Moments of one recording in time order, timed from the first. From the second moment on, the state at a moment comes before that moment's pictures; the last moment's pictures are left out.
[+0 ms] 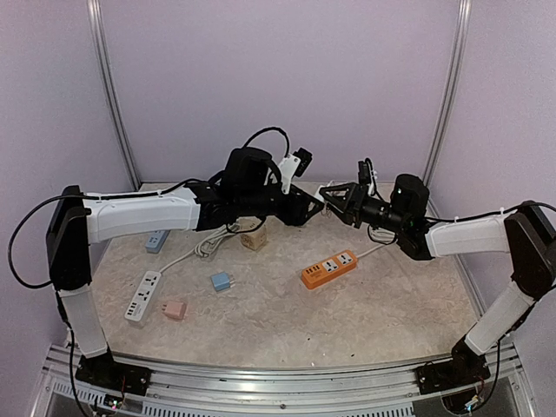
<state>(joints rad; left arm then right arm) -0.89 1.87 1.51 0.02 0.14 -0.09 0.53 1.58 0.81 0.80 -0.54 1.08</state>
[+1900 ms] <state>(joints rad) -0.89 1.92 1.55 -0.03 0.10 0.01 0.52 1.59 0.86 0.70 -0.57 1.08</state>
